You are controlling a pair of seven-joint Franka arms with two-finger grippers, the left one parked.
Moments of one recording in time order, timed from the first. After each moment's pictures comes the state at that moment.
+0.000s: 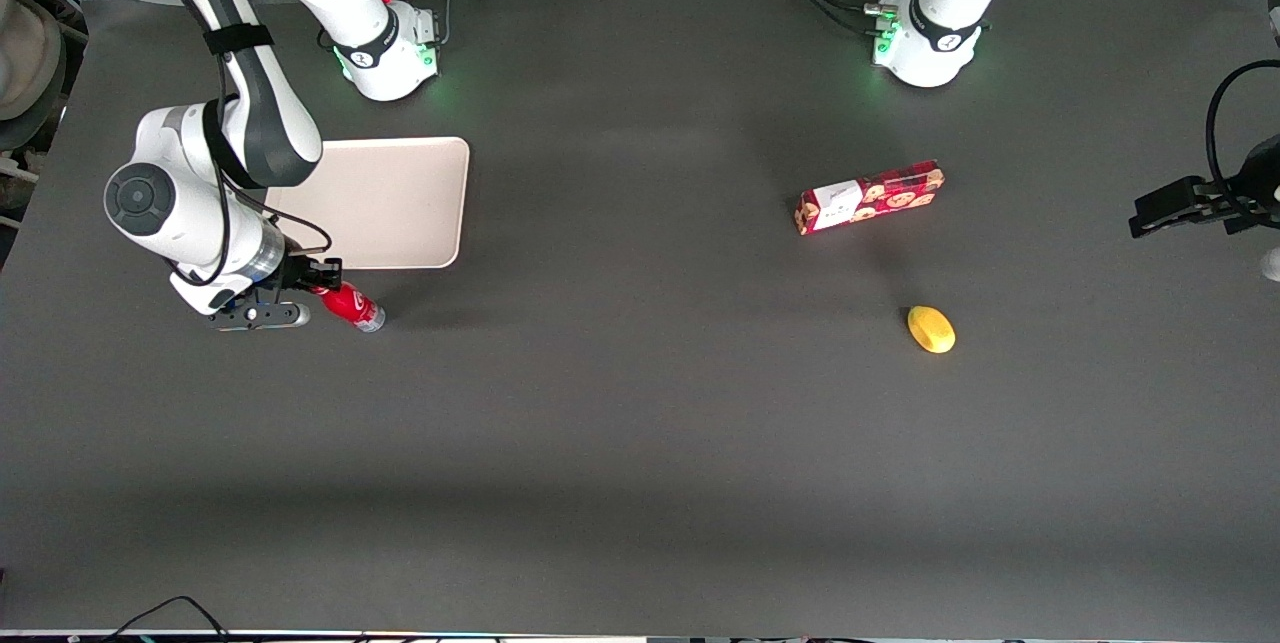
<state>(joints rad) -0.01 0.11 0.07 -2.21 -0.04 2.21 0.06</state>
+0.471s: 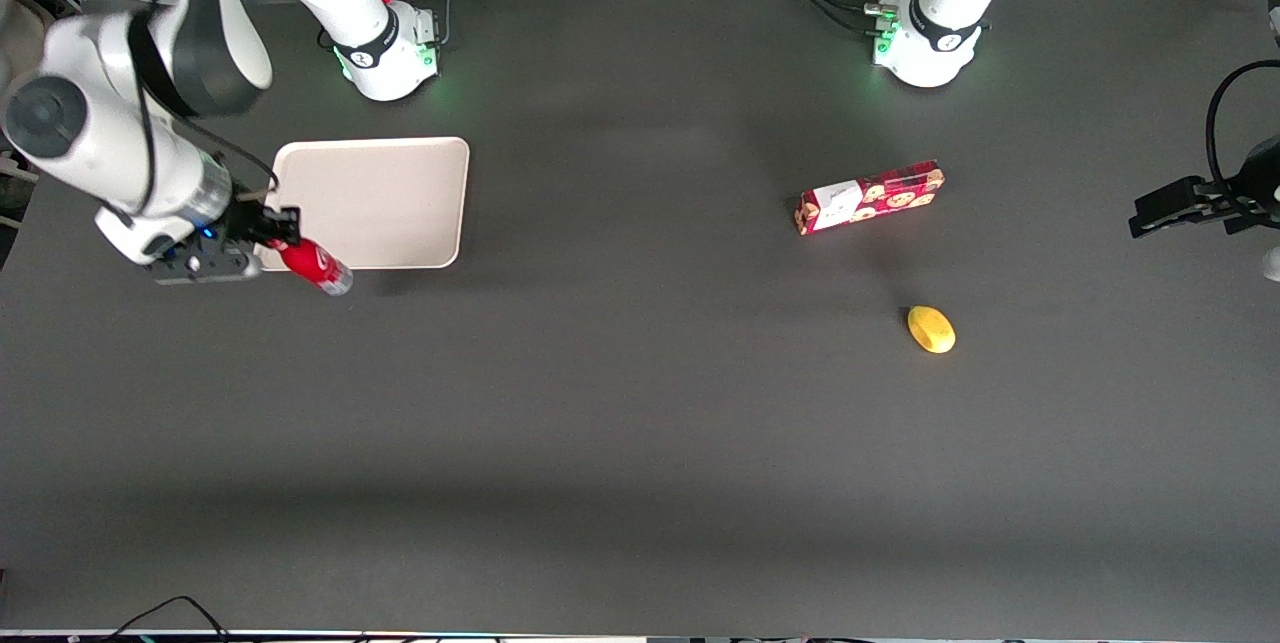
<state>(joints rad) -0.01 -0.12 0.07 -2.15 -0.04 1.90 0.04</state>
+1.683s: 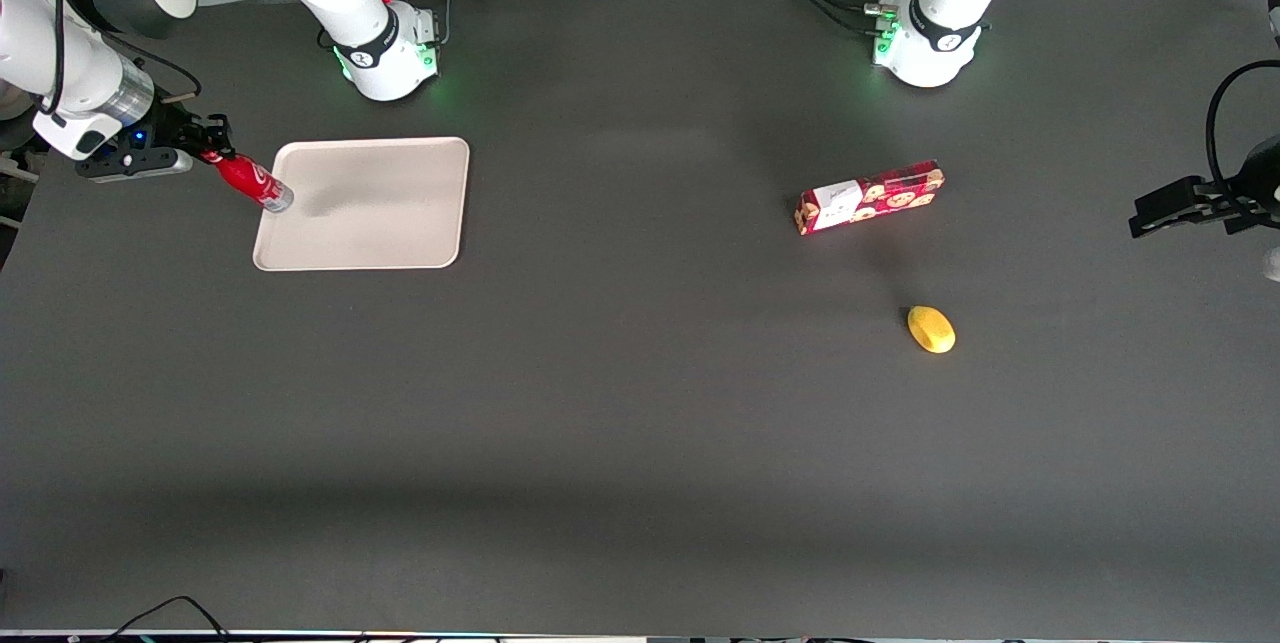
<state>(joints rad) -0.02 -0.48 -0.28 -2.60 -0.22 1.99 -0.27</state>
